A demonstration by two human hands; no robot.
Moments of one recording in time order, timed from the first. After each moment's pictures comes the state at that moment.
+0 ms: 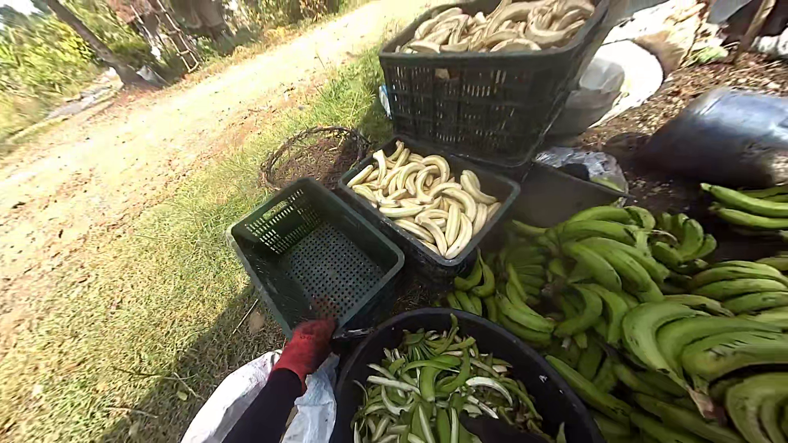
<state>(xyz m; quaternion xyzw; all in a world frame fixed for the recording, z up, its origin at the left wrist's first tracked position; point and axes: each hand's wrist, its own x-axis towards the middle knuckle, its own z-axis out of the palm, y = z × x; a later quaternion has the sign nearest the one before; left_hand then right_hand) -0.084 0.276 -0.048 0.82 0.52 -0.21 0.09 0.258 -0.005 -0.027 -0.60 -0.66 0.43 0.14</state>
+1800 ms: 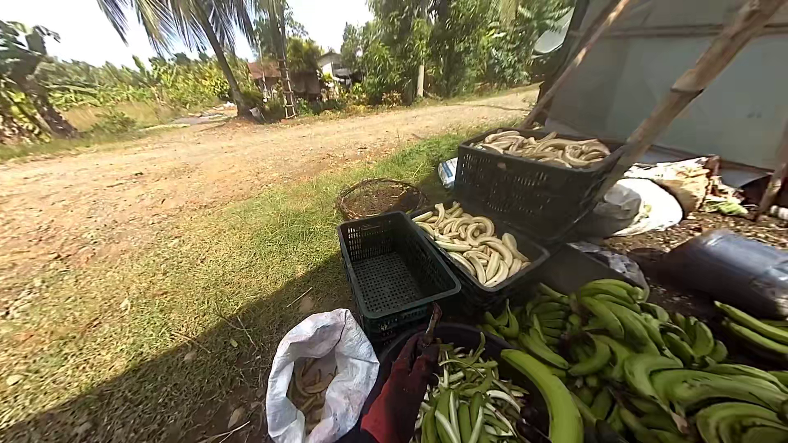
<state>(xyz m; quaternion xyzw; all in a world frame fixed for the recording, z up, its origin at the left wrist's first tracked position) -0.044 0.018 0.027 0.54 0.39 0.44 0.61 0.211 -0.093 0.043 -0.47 -0.15 0.62 0.61</state>
